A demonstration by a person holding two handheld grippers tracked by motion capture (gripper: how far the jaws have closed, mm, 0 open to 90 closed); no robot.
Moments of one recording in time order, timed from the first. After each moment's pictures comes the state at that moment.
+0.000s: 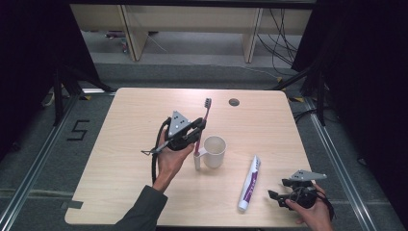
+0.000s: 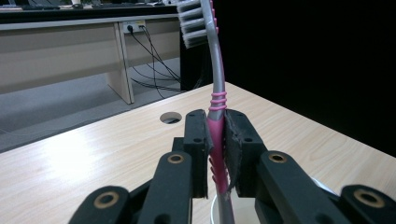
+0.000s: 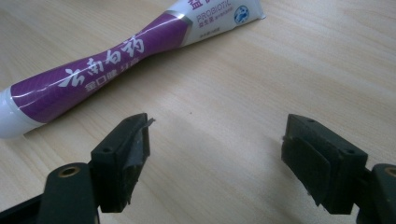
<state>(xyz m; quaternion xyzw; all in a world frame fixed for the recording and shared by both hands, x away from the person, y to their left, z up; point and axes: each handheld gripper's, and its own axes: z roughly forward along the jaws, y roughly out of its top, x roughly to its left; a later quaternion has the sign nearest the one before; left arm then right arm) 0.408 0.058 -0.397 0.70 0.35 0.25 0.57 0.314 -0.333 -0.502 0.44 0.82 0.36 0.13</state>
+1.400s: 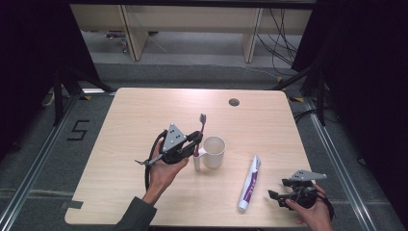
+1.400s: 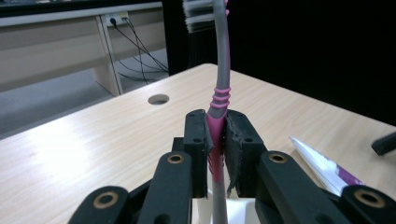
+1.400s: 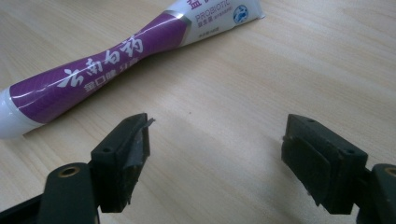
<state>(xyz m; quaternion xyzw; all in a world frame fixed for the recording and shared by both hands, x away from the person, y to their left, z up) 0.379 0.073 -0.414 0.73 0.32 0.24 0.55 0.313 -0.333 -0.500 0.45 0.81 0.35 0.11</state>
